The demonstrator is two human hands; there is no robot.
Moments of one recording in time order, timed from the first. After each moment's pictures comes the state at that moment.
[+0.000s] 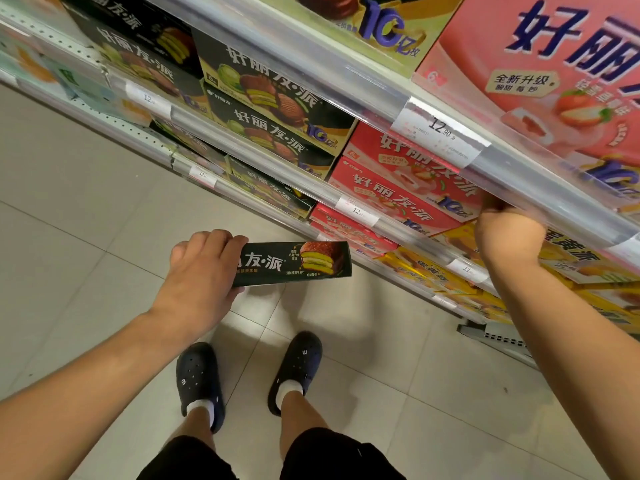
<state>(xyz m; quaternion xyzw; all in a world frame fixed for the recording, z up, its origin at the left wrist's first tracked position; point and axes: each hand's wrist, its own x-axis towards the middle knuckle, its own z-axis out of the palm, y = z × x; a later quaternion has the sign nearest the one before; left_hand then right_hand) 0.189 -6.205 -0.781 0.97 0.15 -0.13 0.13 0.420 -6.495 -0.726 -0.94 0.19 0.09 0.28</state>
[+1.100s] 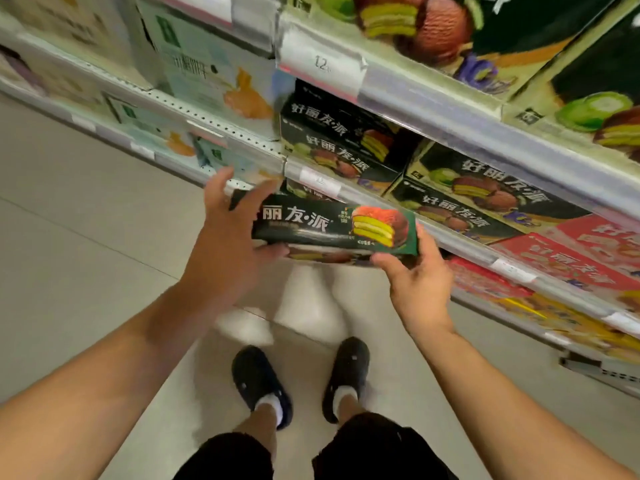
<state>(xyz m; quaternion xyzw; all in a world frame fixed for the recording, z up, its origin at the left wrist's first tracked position) 0.177 -5.869 -0.747 0.93 0.18 0.07 0.32 0.261 -6.111 -0.774 -0.85 -0.07 0.08 0.51</state>
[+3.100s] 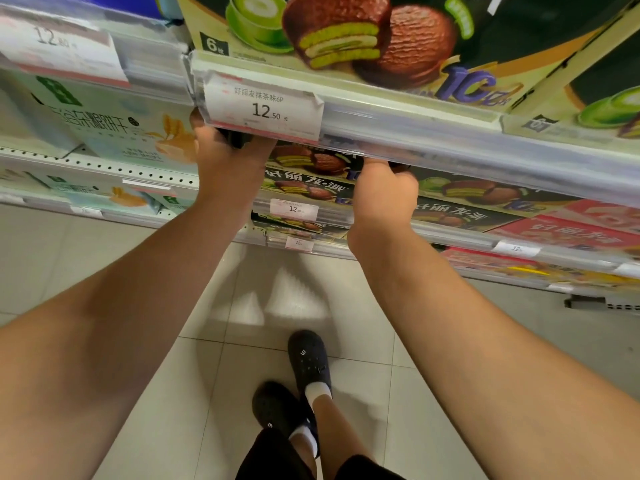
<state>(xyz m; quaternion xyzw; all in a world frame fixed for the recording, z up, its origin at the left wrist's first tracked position) 0.375 -5.833 -0.771 0.67 0.29 0.12 0.67 0.376 -5.980 -0.726 -0.65 0.40 0.09 0.64</state>
